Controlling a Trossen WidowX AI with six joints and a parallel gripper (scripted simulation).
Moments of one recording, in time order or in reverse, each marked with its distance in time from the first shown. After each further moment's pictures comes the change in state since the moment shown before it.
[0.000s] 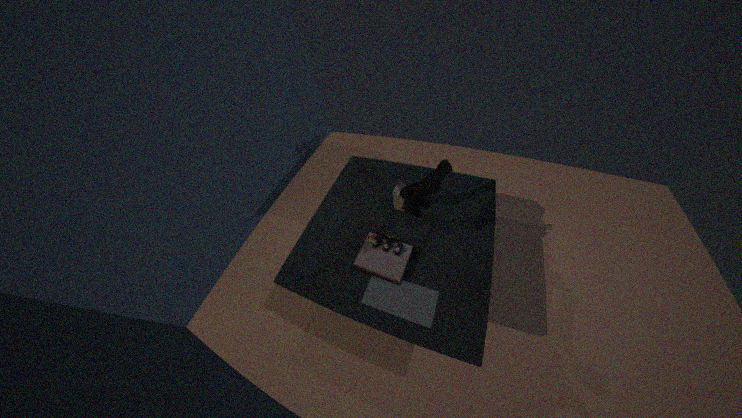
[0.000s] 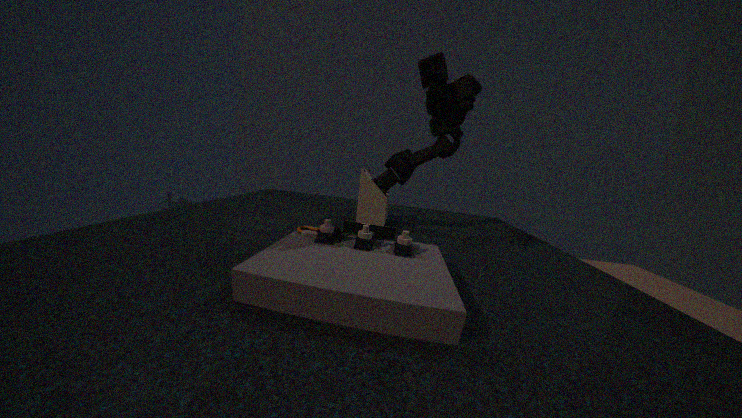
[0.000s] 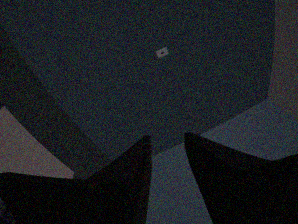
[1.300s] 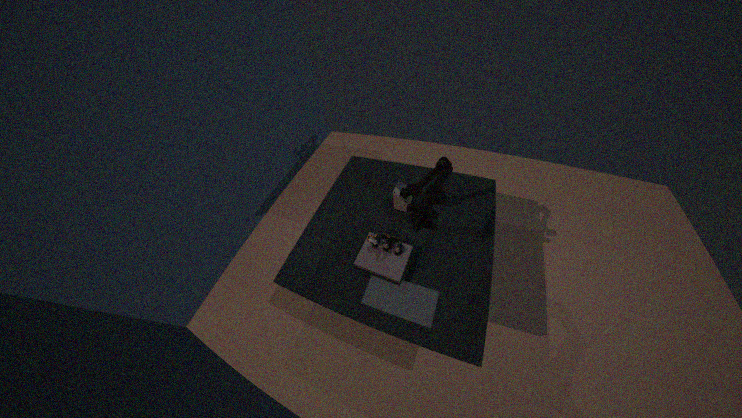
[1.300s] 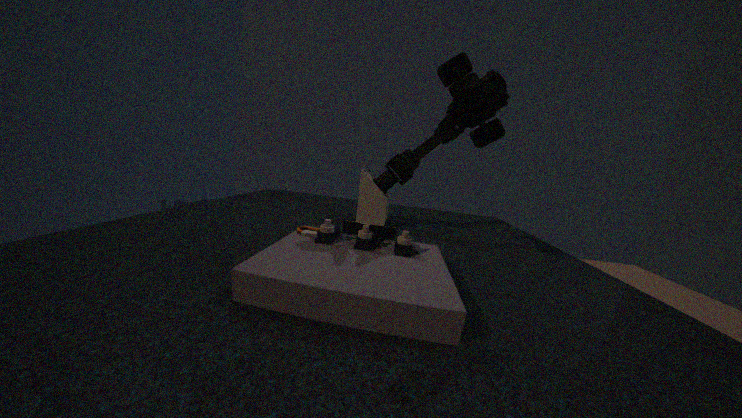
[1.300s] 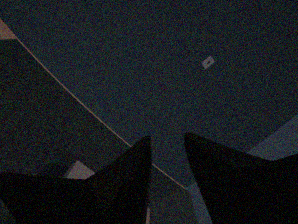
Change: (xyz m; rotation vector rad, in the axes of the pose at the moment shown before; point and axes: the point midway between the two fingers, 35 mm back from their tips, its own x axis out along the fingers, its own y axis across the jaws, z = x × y) arm 0.030 0.066 0.073 0.285 -0.122 0.291
